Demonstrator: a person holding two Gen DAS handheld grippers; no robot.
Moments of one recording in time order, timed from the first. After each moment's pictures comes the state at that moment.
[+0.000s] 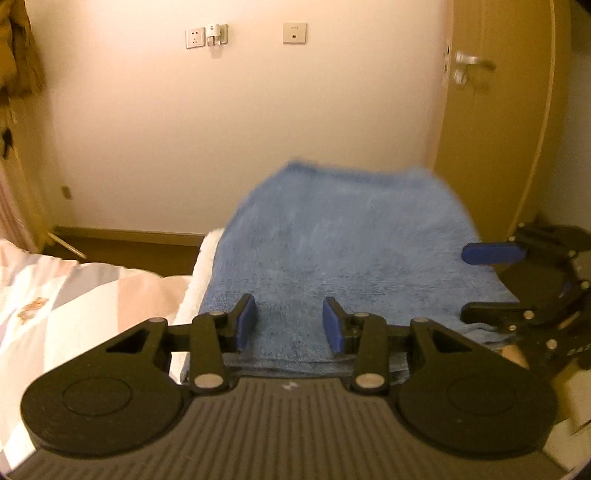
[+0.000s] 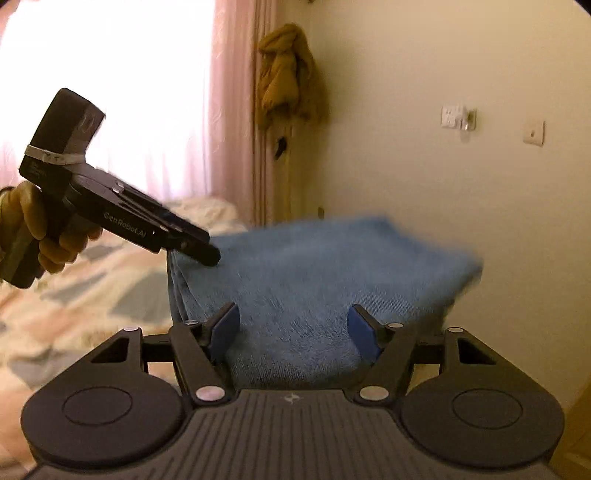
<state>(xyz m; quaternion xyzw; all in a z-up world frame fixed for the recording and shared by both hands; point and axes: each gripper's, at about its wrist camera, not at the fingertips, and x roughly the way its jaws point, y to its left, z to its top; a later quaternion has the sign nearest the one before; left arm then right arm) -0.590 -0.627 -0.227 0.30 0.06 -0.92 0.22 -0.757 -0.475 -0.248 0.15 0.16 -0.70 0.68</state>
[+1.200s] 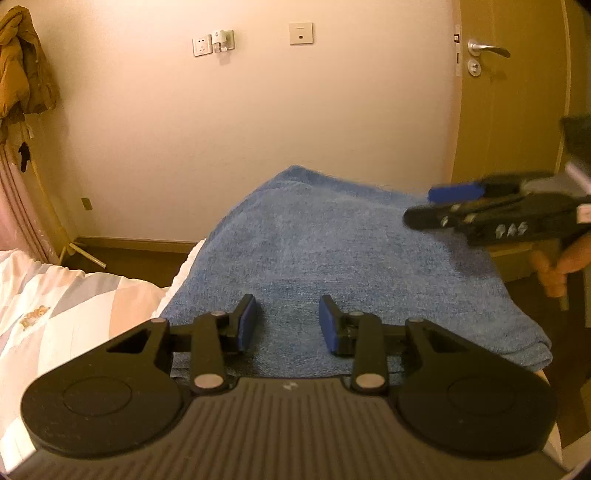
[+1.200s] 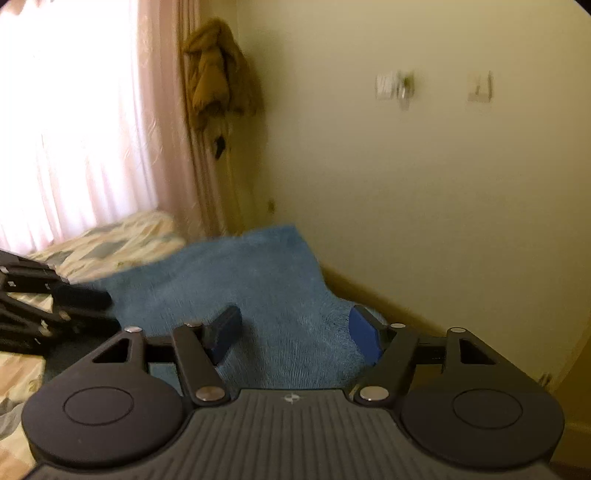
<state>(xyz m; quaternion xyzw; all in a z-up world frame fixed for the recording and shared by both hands) -0.637 -0.606 -0.235 0.30 0.04 -0.92 0.26 -0.862 -0.492 -0.257 0.23 0.10 -0.73 0.63</state>
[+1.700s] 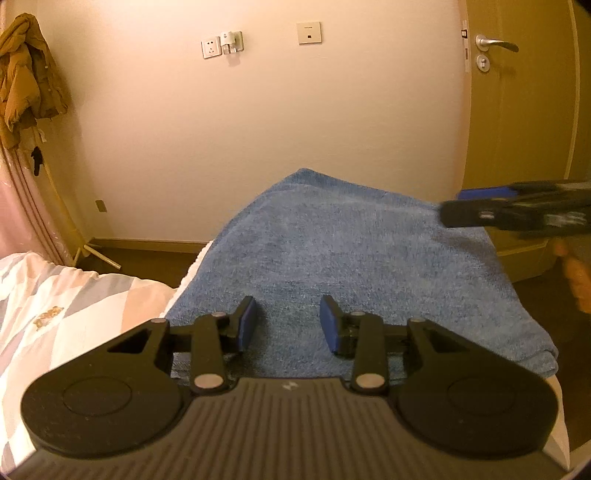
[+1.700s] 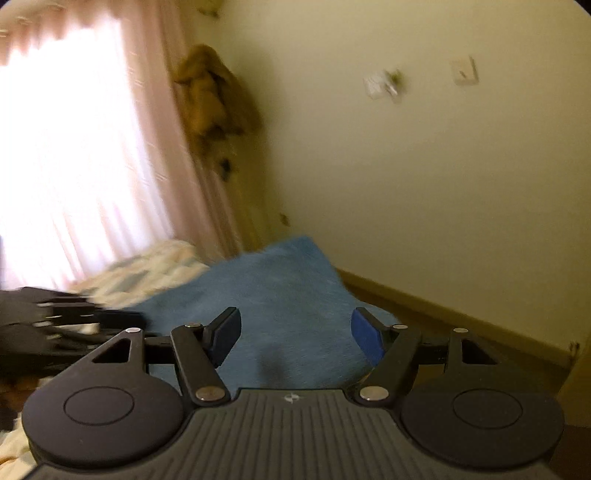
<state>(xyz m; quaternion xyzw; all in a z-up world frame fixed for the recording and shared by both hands) -0.634 -0.596 -0.231 0.30 0.03 -0.91 0.29 -0.837 -0.448 -0.232 0.22 0.04 -0.73 0.65</state>
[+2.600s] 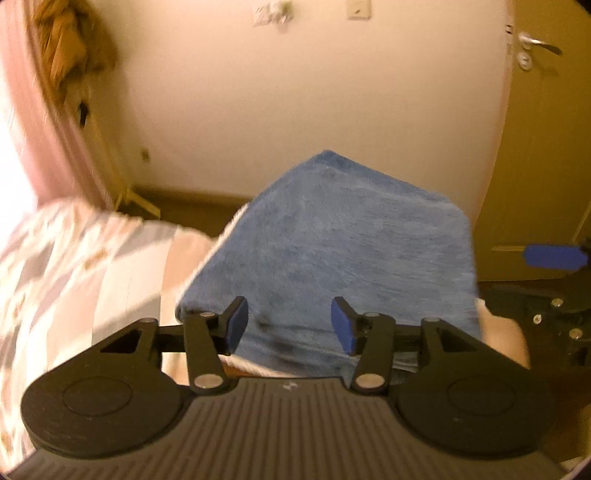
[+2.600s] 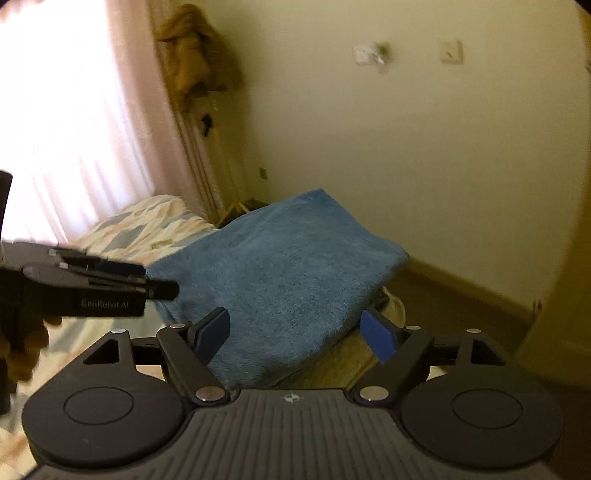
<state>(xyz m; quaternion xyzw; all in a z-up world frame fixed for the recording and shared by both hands) -0.621 -0.547 -0.174 0.36 0.10 -0.85 0.36 -0.764 -0.396 -0.182 0.31 0.10 -0.75 0.58</state>
